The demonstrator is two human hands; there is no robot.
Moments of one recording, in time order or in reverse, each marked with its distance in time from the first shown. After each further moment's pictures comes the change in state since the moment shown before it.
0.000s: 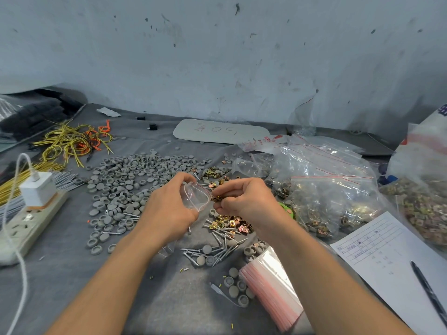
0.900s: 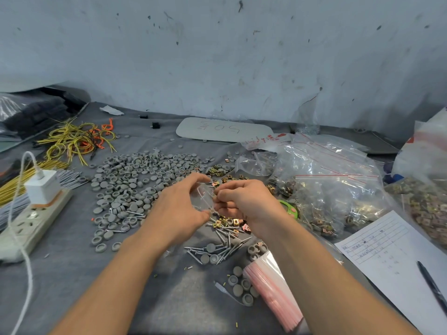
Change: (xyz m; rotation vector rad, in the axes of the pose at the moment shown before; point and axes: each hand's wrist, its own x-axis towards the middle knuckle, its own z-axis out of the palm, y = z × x) left_hand -0.008 0.005 -0.002 -0.095 -0.047 0.100; right_hand 0.007 -0.003 0.012 0.207 0.036 0.160
